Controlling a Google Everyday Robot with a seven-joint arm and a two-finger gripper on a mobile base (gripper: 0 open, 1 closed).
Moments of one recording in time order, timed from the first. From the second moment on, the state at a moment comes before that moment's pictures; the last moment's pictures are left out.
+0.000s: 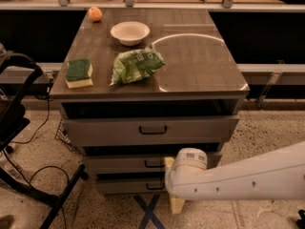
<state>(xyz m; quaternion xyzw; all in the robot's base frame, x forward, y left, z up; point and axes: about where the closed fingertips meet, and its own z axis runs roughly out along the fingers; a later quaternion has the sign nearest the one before) 0.452 -0.075 0.486 -0.74 0.65 -0.07 0.14</state>
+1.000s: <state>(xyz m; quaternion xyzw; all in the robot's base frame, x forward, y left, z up) 0.497 -0.027 0.389 -0.74 0.66 -0.02 0.14</state>
